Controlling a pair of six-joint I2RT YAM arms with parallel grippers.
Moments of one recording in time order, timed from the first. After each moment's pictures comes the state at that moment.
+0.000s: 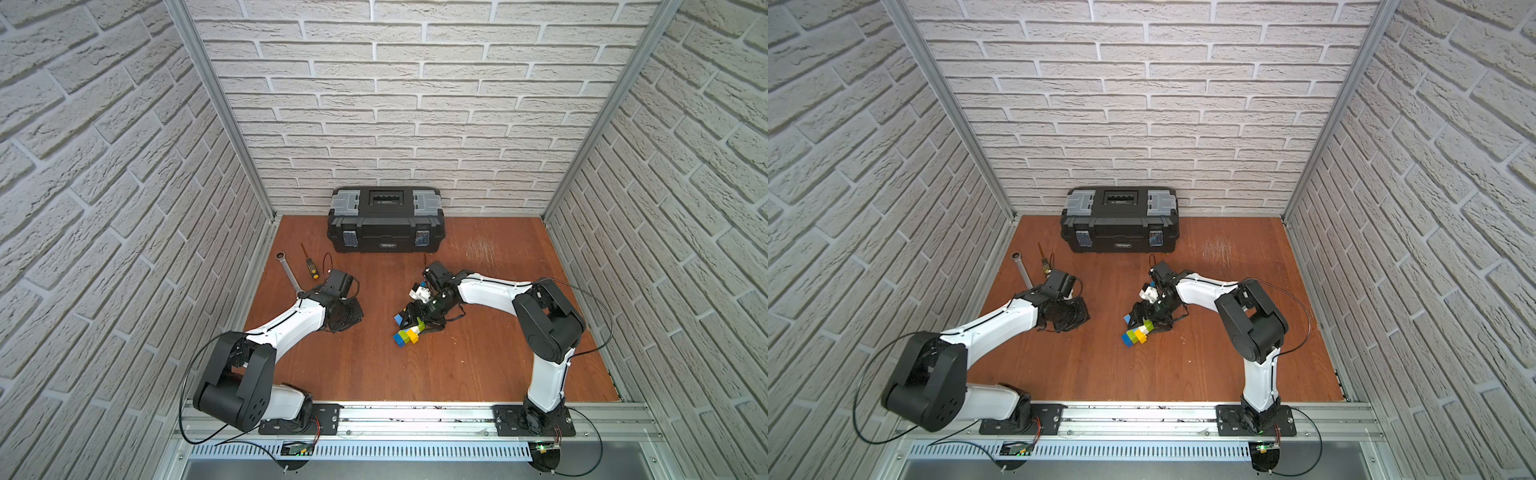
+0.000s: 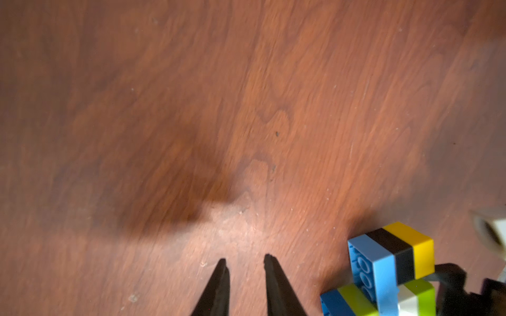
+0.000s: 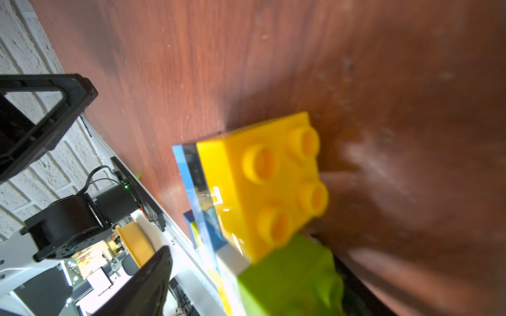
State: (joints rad) left arm -0.39 1.39 0.73 -0.53 0.16 -0.78; right arm 0.55 1.89 1.17 -0.65 -0.65 0.50
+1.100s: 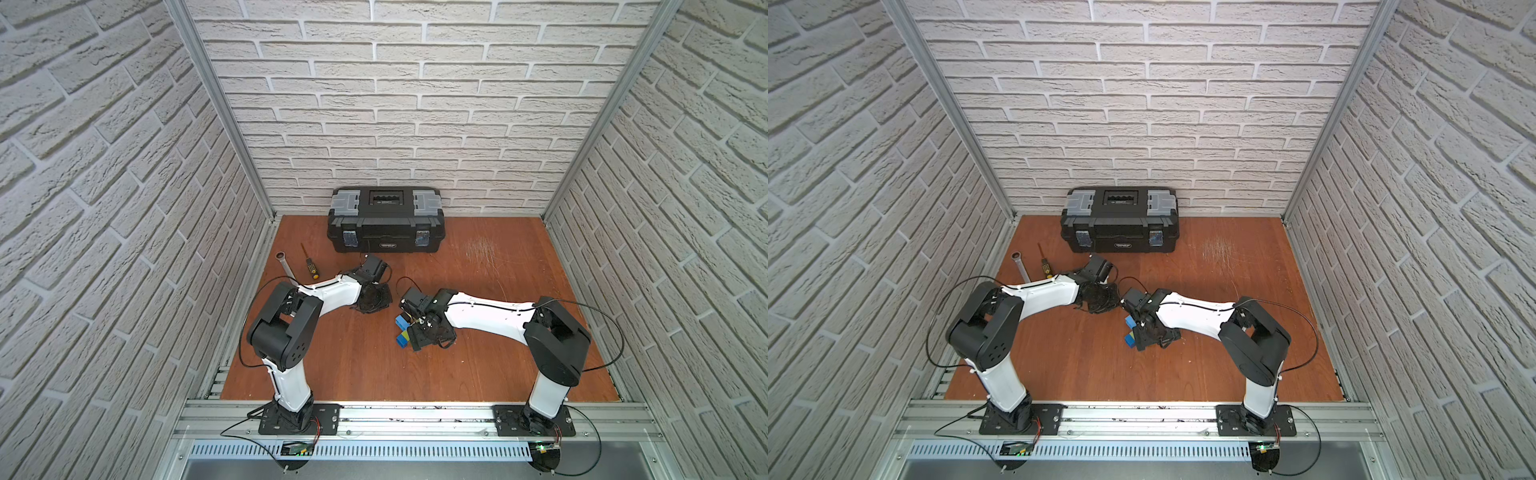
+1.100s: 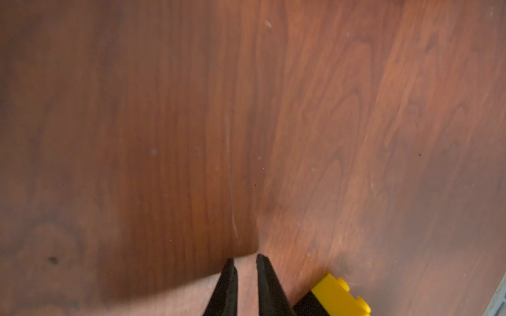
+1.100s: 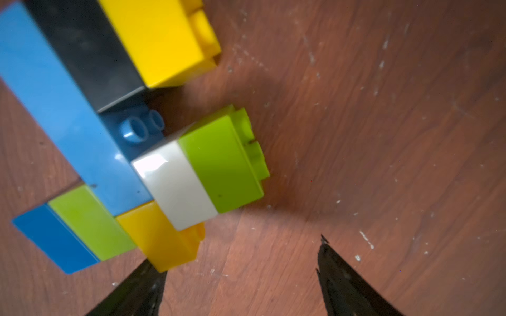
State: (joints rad) left arm -0.55 1.78 1.03 -0.40 0.17 -0.78; right arm 0.85 1.80 1.18 -0.90 0.09 0.64
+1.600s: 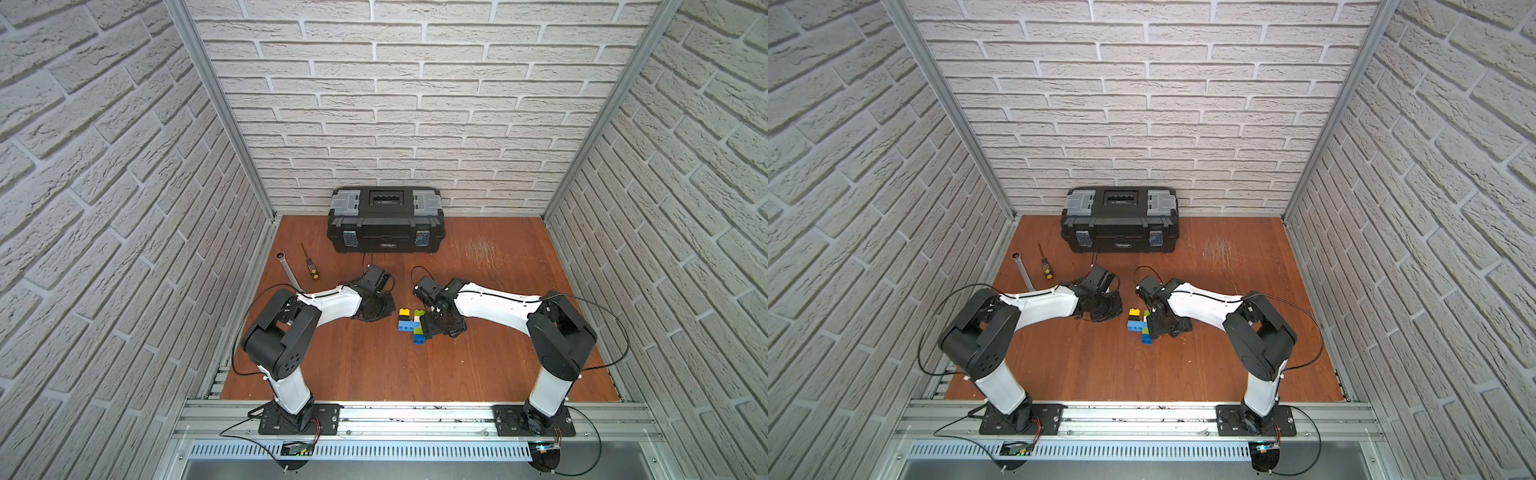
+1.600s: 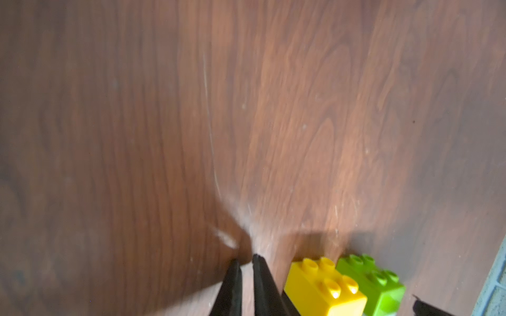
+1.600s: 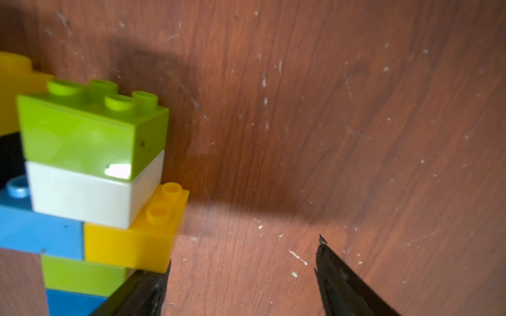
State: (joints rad) left arm -0.61 1.70 0.89 -0.29 0.16 -0.84; right arm 0.73 1.79 1.17 -0.91 0.11 0.59
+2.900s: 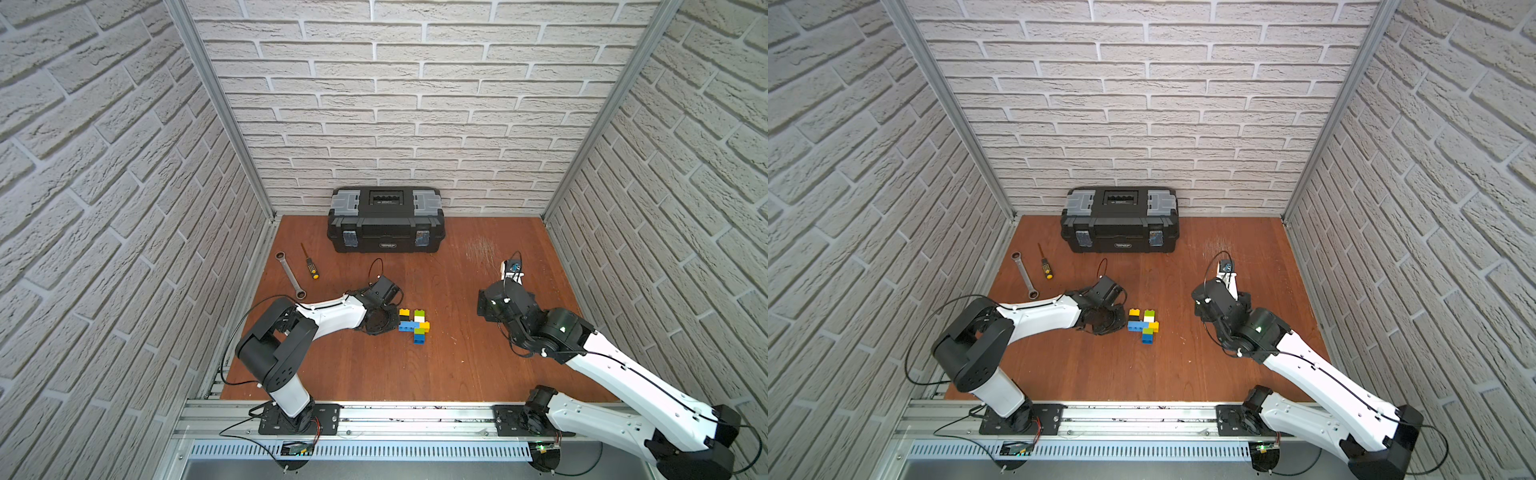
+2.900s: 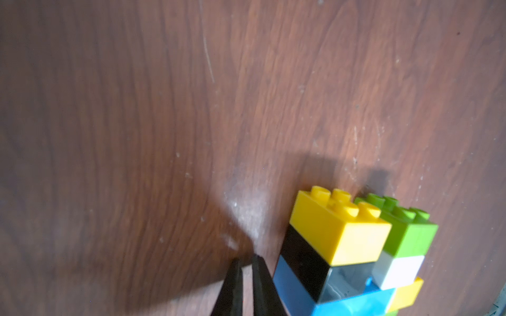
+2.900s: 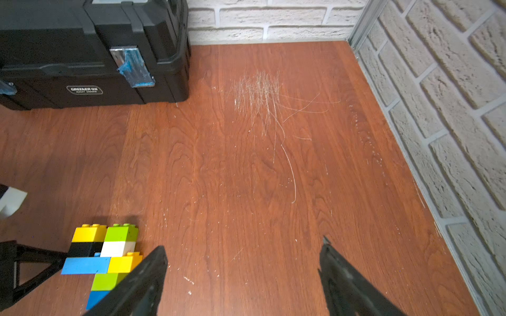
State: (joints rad) left arm -0.72 1.65 0.86 -0.38 0.11 -0.92; right arm 0.73 0.91 0.94 -0.89 0.71 0.58
